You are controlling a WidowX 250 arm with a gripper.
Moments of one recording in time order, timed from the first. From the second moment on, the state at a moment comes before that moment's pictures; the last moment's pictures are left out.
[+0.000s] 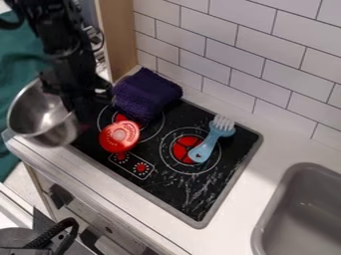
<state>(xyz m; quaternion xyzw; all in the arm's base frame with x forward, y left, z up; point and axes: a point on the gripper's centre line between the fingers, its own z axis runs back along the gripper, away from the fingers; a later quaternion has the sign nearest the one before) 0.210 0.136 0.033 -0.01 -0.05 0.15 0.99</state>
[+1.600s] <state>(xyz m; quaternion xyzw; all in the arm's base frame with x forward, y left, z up) 0.247 0.160 -0.014 -0.02 -0.05 0.17 0.98</state>
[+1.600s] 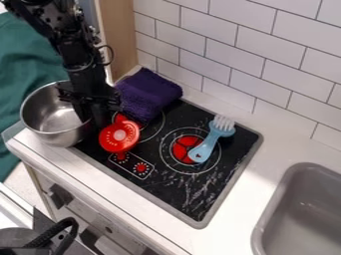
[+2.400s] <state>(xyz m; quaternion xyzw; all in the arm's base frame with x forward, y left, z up) 0.259 0.131 0.060 0.02 -0.07 0.10 0.99</state>
